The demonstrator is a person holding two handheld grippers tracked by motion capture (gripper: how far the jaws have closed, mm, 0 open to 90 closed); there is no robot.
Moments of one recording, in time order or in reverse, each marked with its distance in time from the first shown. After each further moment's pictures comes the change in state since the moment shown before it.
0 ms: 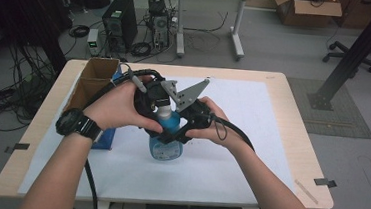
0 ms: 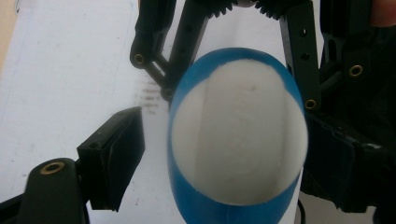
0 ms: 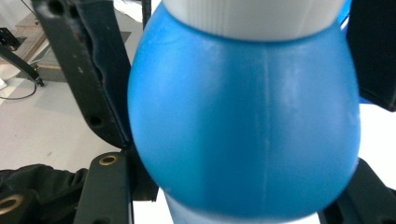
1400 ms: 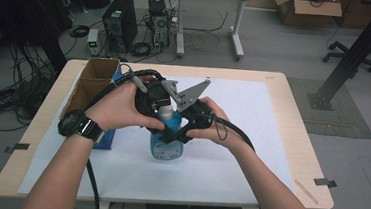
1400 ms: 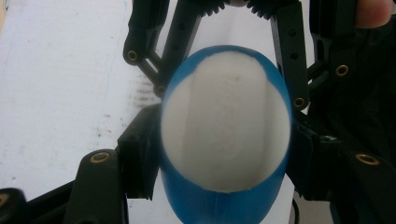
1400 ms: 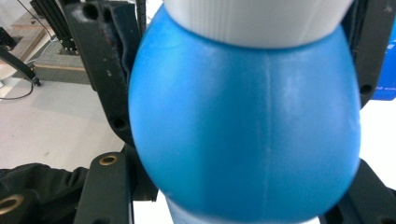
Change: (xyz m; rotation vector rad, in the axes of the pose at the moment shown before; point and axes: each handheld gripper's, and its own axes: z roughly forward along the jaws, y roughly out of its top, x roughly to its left) left arm 0.002 0.001 0.001 0.005 -0.028 -0.009; right arm -0.002 -0.004 -0.001 0.004 -0.010 0.006
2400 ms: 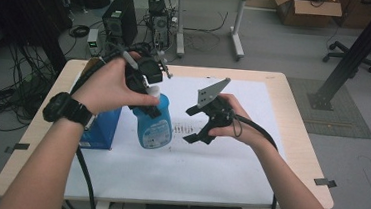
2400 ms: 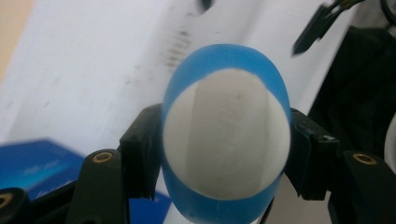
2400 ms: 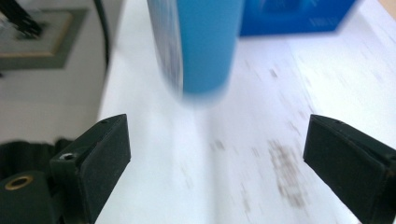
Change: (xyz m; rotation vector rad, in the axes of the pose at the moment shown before) left arm 0.023 0.005 -0.053 0.134 0.079 -0.239; right arm -0.007 -0.033 -0.044 0.108 -0.126 0.093
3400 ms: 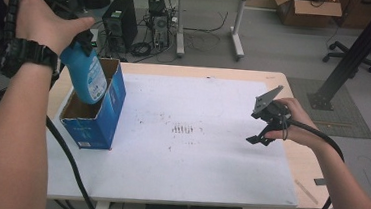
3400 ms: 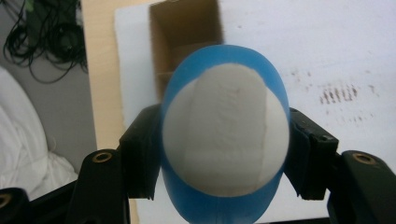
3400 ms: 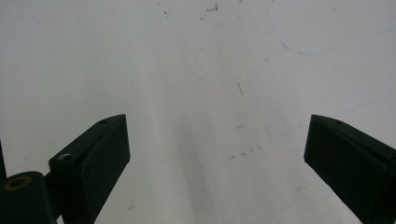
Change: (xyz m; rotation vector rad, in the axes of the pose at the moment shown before) left arm 0.099 -0.074 -0.102 0.012 0.350 -0.941; right arm -0.021 -0.111 -0.096 0.348 -0.238 0.140
